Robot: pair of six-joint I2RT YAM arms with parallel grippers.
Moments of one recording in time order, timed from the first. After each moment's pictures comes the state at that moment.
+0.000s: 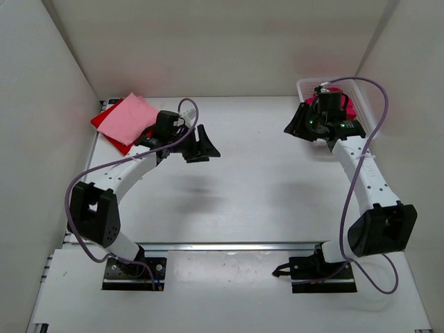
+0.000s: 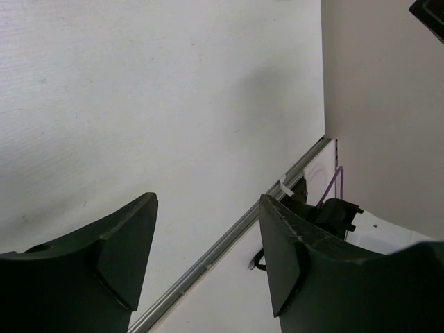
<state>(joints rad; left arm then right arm) -0.39 1.56 1.19 -0.33 0.59 -0.61 0.14 1.41 1.37 -0.63 -0.21 0.45</state>
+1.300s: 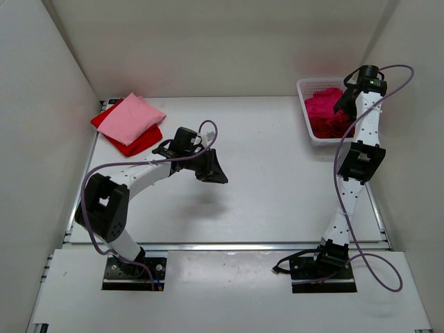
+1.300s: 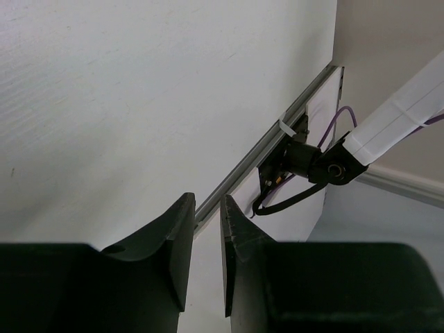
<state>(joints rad) -0.51 1.62 1.06 -0.28 0.71 -0.64 -0.29 2.57 2.77 -1.20 0.03 0.39</state>
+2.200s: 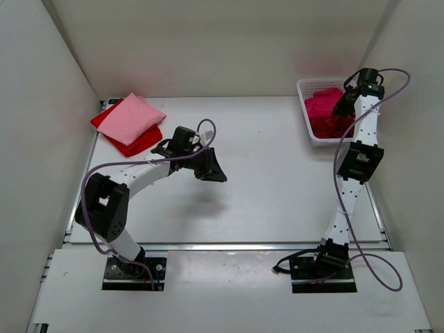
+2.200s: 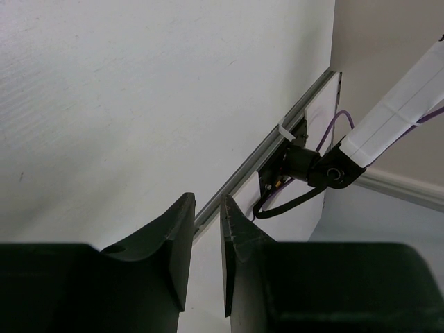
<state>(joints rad) -0.49 1.62 1.06 -0.27 0.71 -0.64 -0.30 2.64 2.79 -1.07 -0.16 0.43</state>
